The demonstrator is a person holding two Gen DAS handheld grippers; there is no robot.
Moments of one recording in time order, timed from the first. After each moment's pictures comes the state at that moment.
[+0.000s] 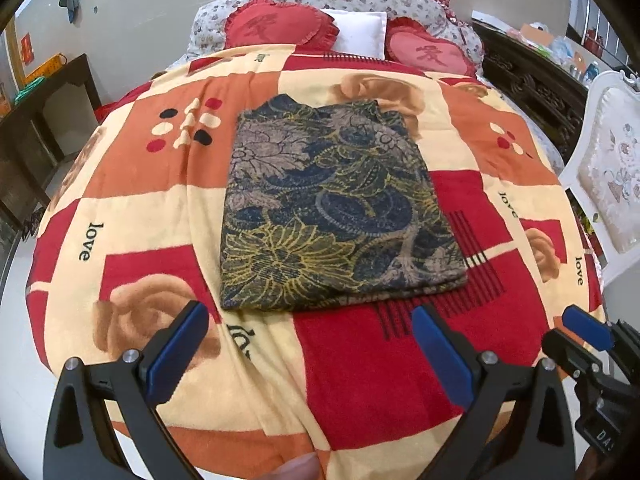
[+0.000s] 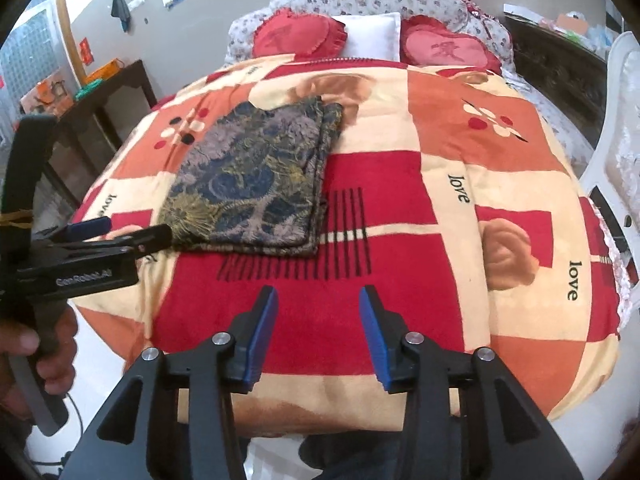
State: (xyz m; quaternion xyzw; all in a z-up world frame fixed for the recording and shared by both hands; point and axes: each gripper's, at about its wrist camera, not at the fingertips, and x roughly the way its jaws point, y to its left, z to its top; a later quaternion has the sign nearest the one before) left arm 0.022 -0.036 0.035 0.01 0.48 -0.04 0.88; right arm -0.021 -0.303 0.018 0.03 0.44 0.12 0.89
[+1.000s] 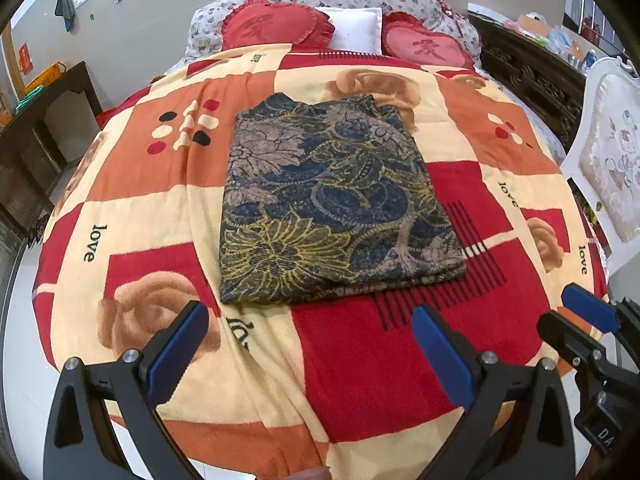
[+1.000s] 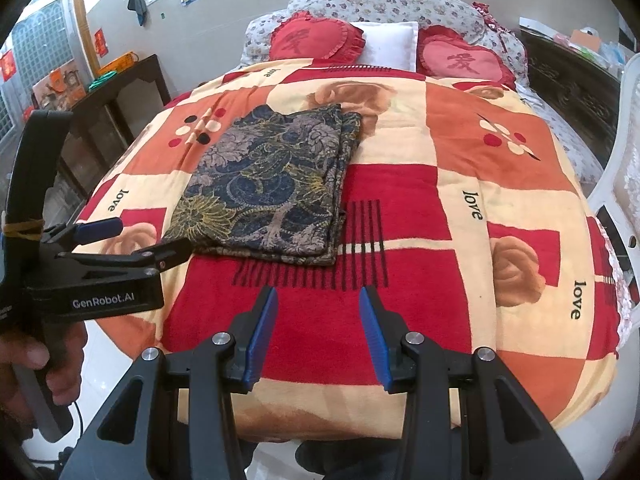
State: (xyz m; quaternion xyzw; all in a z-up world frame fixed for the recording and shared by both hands) left arm 0.015 -0.045 0.036 0.03 0.48 -0.03 0.88; right arm -0.018 -0.290 0.023 0.01 0.43 0.13 0.89
